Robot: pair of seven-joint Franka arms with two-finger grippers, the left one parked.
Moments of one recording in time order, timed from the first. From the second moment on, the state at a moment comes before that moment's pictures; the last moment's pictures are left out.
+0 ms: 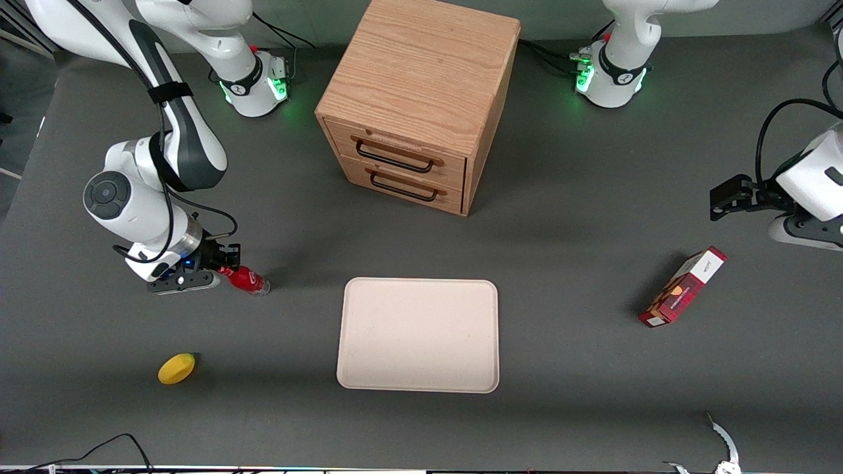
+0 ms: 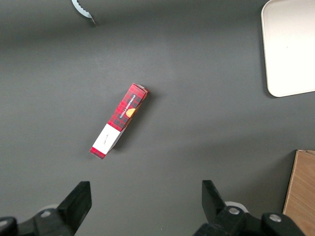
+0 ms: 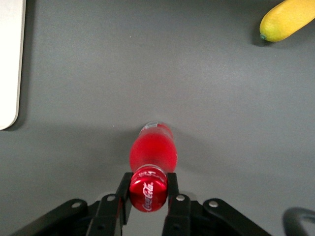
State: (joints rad) arm -0.04 0.22 0.17 -2.07 -0.06 2.32 0.05
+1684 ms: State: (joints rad) arm -0.01 0.15 0.18 -1.44 -0.02 1.55 0.05
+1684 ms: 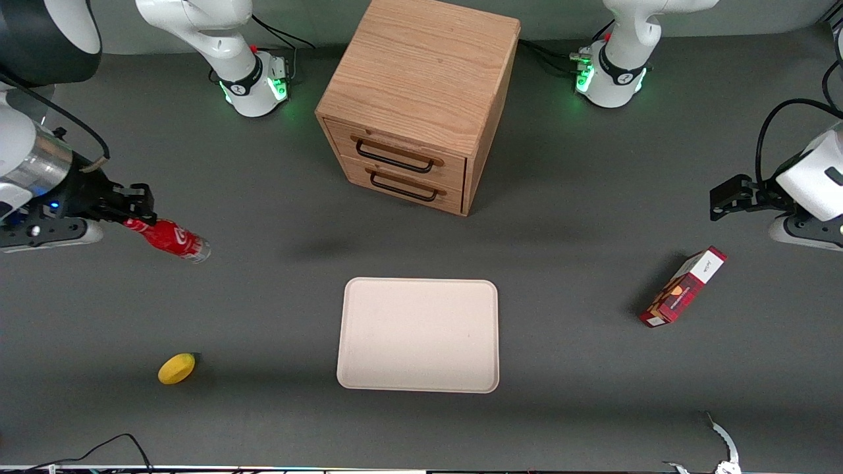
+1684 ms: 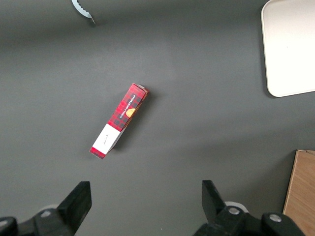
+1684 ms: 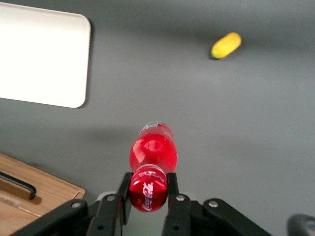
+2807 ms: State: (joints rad) arm 0.27 0.65 0.19 -1.13 -0.03 1.87 0.23
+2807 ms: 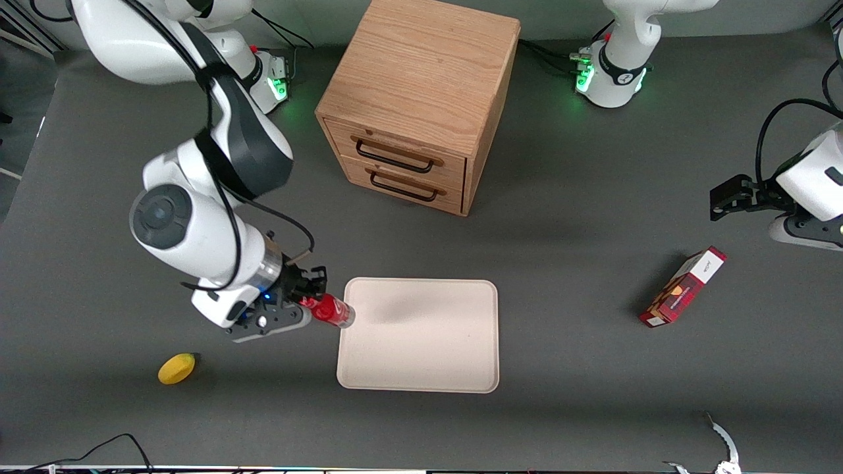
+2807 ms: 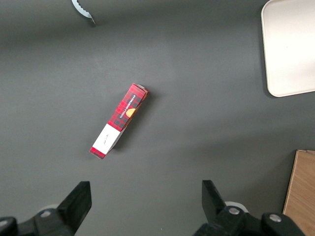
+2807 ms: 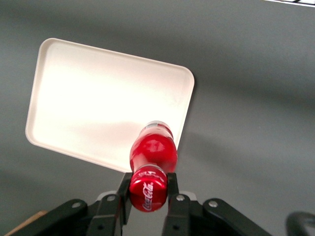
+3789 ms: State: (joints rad) arm 0.34 0.83 0.12 -1.10 -0.11 2.09 0.23
